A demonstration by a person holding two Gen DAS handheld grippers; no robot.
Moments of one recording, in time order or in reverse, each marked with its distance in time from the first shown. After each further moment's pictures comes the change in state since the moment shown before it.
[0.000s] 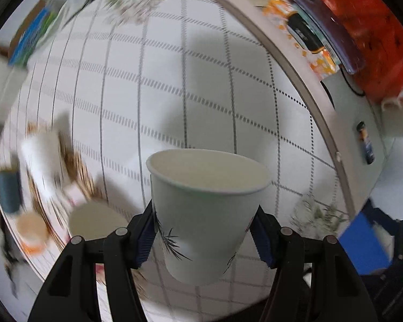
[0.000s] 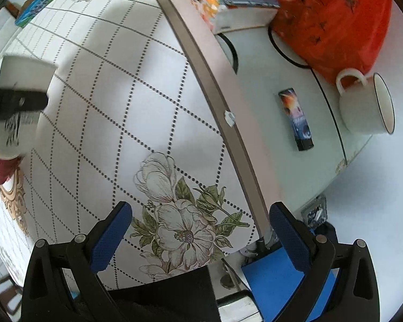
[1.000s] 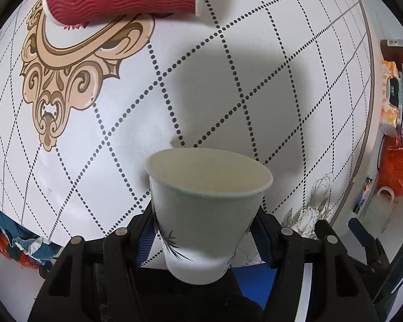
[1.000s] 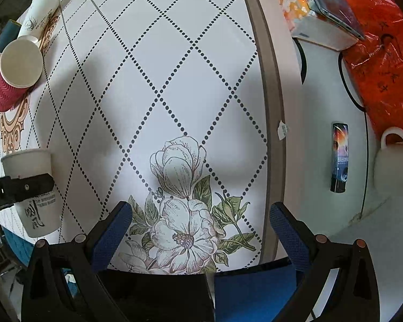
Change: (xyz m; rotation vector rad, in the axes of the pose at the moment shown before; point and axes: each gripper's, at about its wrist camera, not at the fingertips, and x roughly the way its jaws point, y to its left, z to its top) left arm 0.067 0.026 -0.160 -0.779 0.125 -0.271; right arm 0.045 0.041 0.011 -0.339 0.042 0.032
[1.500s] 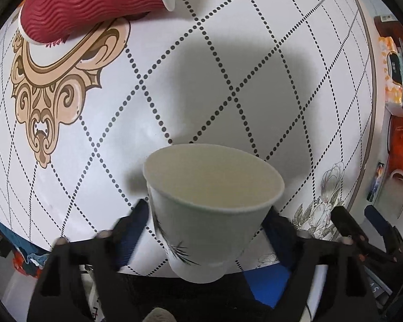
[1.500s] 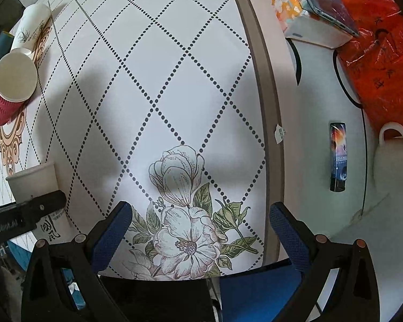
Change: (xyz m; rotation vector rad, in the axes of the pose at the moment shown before) left arm 0.024 -0.029 -0.006 0.098 -0.004 0.059; right arm 0.005 -0.002 0.001 0.050 -0.014 0.001
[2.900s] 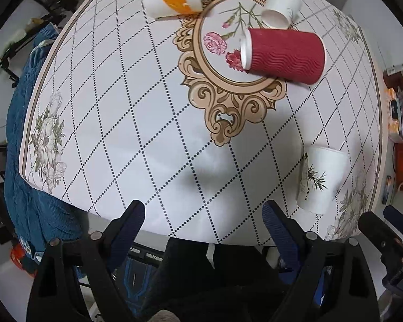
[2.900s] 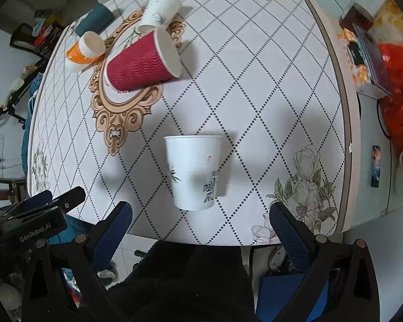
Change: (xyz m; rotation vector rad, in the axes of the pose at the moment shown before) left arm -0.112 0.144 -0.081 -0.126 -0.270 0.096; right arm -0.102 0.148 -0.065 -0.178 -0.102 0.167
